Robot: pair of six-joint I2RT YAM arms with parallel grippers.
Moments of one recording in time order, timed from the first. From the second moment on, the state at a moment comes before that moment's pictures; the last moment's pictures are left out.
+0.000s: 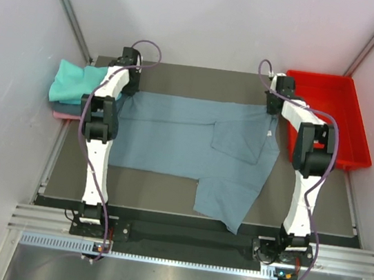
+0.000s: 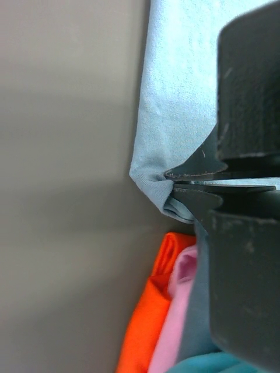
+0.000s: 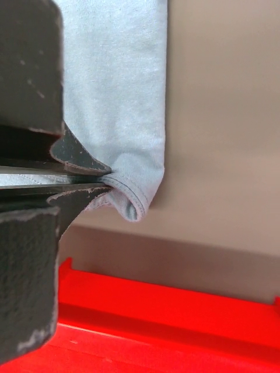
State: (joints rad) left arm 0.01 2.49 2.23 -0.76 -0.13 0.02; right arm 0.09 2.21 1.70 -0.31 0.08 -0.12
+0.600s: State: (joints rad) left arm -0.01 2.58 2.36 -0.68 -0.21 0.04; right arm 0.10 2.32 1.89 -0.25 0.11 -0.12
